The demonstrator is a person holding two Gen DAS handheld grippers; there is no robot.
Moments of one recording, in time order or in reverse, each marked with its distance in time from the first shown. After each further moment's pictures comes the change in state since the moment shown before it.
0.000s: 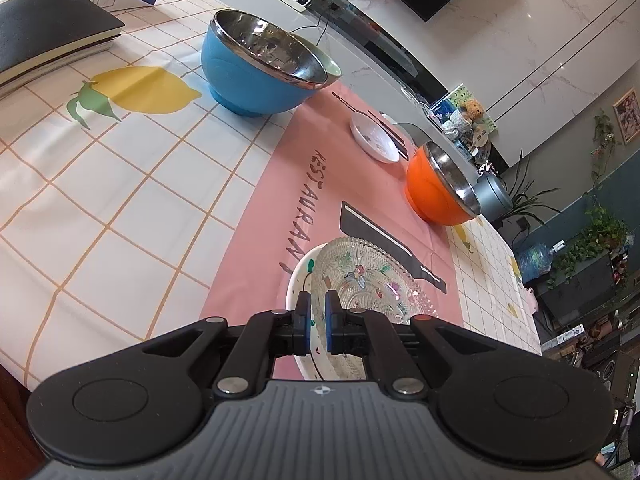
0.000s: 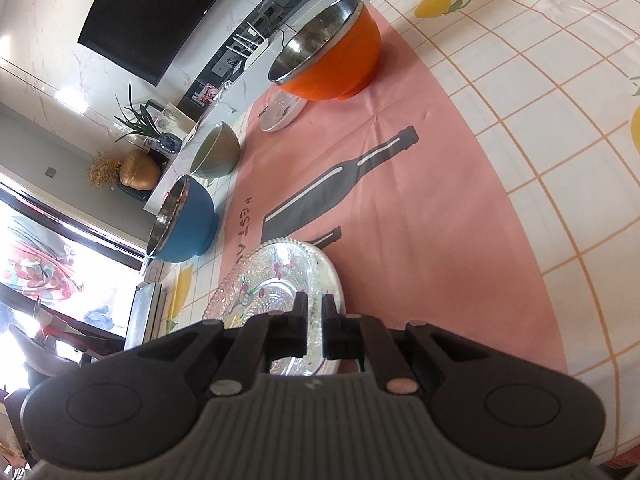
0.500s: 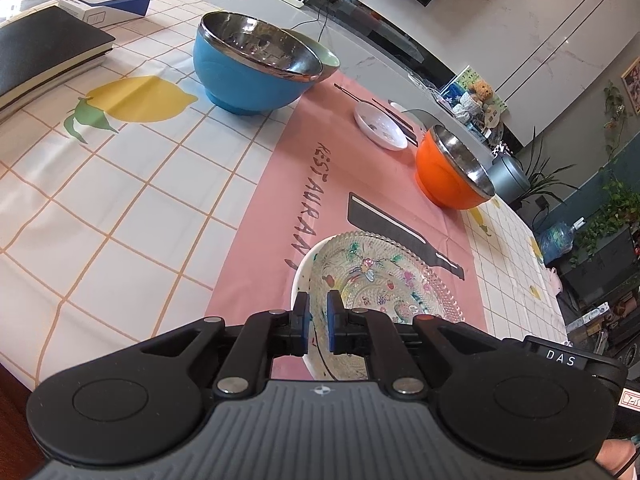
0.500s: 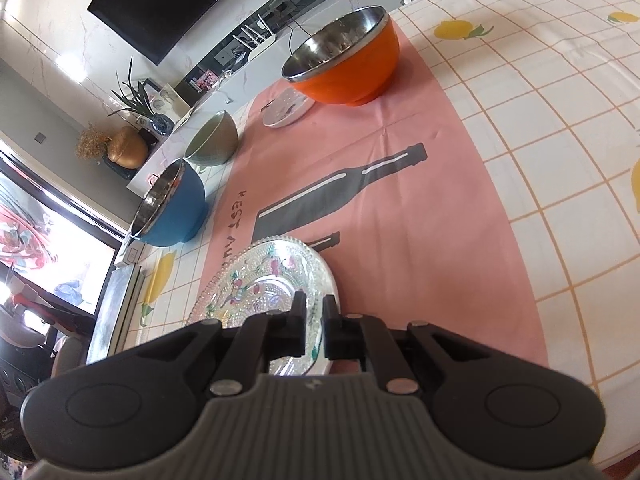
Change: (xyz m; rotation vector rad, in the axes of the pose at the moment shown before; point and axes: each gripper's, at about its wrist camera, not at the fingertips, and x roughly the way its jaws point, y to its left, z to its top) left arm 0.003 -0.015 0.000 0.075 0.021 0.076; right arm -0.001 0.021 -0.001 -0.149 -0.012 -0.092
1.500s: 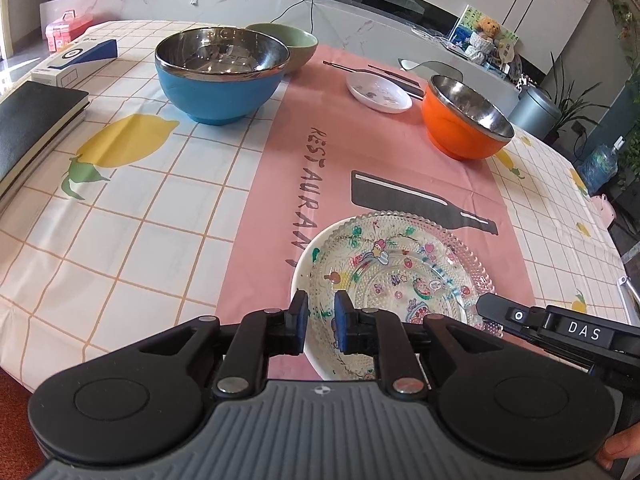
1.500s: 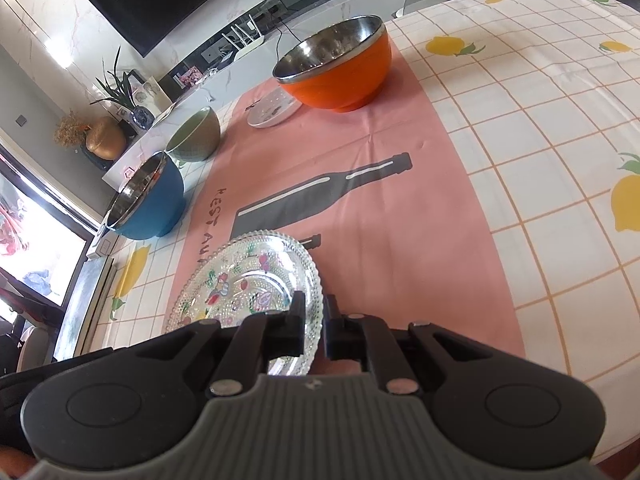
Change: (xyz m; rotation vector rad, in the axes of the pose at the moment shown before) left arm 0.009 -0.040 0.007 0.227 0.082 0.184; right arm 0.000 0.004 -0.005 -0.034 -0.018 -0.077
